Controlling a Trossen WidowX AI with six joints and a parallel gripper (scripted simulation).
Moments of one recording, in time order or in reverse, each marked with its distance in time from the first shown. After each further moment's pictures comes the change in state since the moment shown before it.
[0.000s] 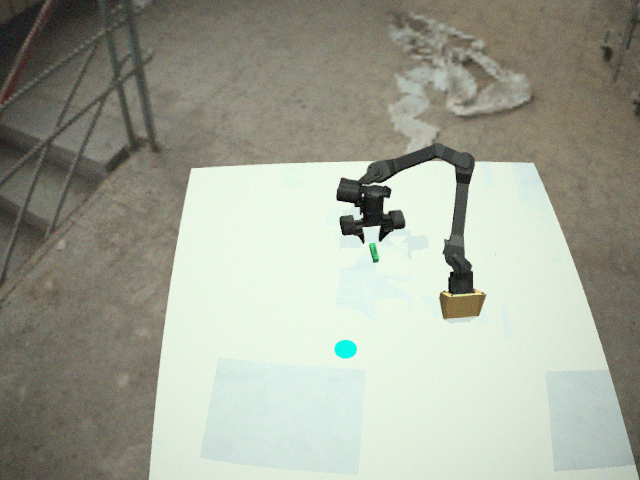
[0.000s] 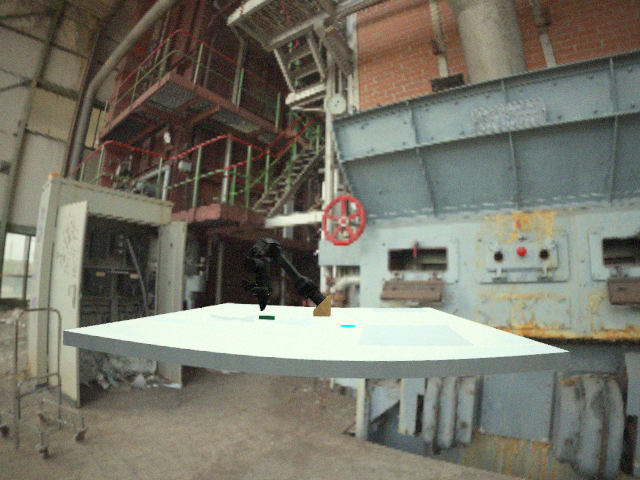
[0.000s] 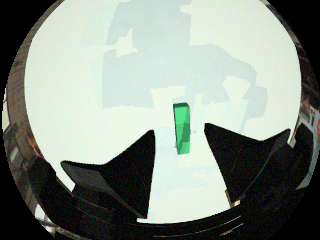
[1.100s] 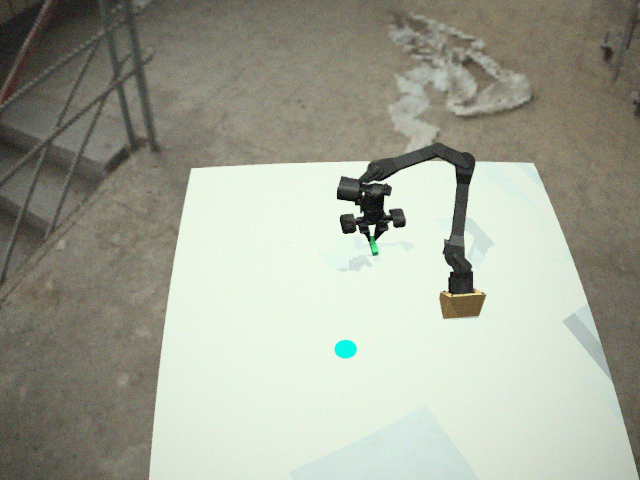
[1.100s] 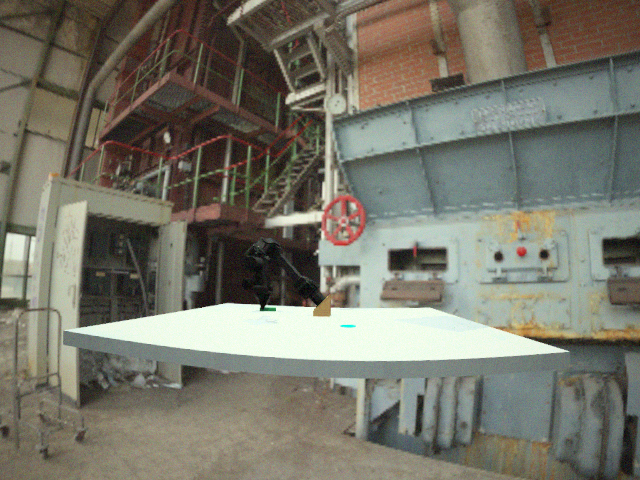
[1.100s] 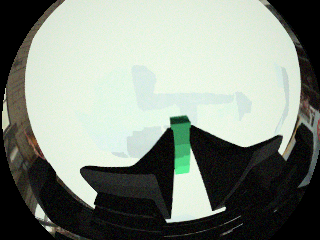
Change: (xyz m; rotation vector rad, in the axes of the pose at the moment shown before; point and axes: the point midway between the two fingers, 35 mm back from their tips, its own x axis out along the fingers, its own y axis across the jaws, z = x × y) arm -0.005 -0.001 0.000 -0.002 0.007 -0.001
